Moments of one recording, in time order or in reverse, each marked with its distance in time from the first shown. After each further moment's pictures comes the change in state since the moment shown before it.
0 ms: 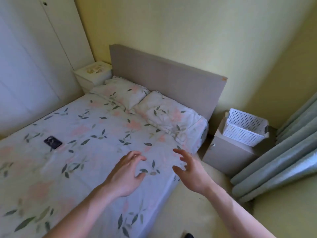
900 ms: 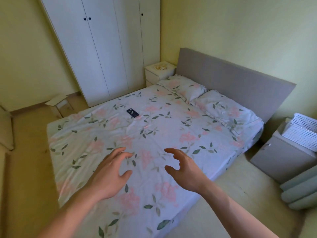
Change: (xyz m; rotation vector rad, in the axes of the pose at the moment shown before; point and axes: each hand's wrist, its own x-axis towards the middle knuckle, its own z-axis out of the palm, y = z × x) left_hand -0.526 -0.243 -0.066 -0.041 0.273 -0.322; right_hand -0.294 -0.233 0.344 -0.105 -0.283 -0.308
